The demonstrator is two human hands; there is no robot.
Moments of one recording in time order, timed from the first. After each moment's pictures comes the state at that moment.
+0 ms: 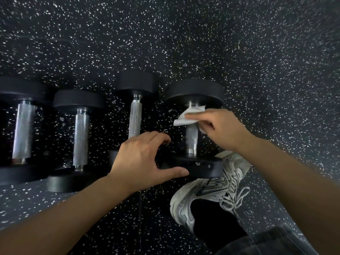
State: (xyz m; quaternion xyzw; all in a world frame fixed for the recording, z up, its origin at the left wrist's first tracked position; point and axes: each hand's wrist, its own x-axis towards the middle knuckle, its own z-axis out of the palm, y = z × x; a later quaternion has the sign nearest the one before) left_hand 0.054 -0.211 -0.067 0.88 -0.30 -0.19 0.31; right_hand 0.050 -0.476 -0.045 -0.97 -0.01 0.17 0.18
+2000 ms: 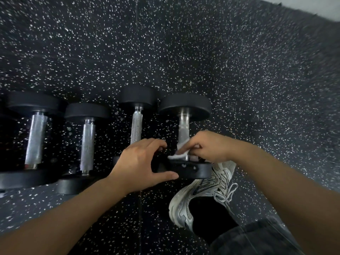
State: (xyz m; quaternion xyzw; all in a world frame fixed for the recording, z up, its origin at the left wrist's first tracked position) left_hand 0.059 -0.196 -0.061 0.86 -0.32 -0.19 0.33; right_hand 0.051 -0.443 -0.001 -0.88 -0.04 0.43 0.22
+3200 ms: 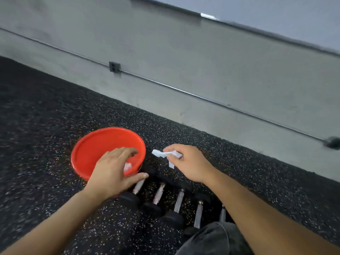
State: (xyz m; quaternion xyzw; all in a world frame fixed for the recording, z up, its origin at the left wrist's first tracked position) left_hand 0.028 0.283 0.270 0.95 -0.12 0.19 0.23; right_hand 0.075 0.024 0.346 -0.93 -0.21 0.06 0.31
